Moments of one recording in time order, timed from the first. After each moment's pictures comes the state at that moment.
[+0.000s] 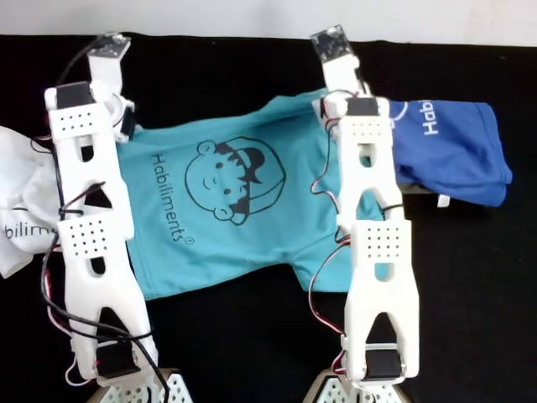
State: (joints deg) left arm -20.7 63.4 -77.5 88.2 -19.3; right arm -7.2 63.0 -71.0 61.3 20.9
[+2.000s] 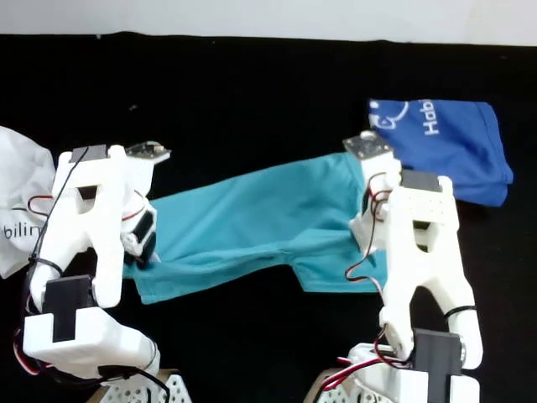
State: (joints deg) left arm -16.3 2.6 22.9 87.3 -29.9; right arm 0.6 -13.0 30.5 73.7 28.9
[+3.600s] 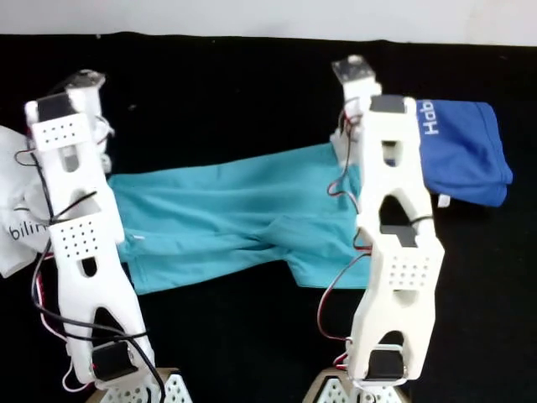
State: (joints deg) left arm -25.5 71.5 -83.2 101.0 -26.3; right arm -4.1 37.3 -35.1 78.0 19.1
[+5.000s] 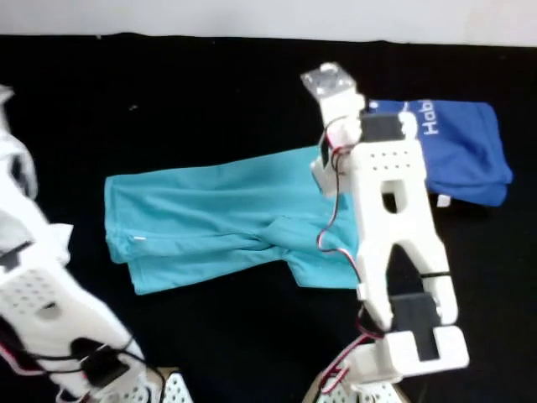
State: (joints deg) left arm -40.0 30.2 -38.1 101.4 -37.6; right arm -12.7 -2.2 0.5 83.0 18.7
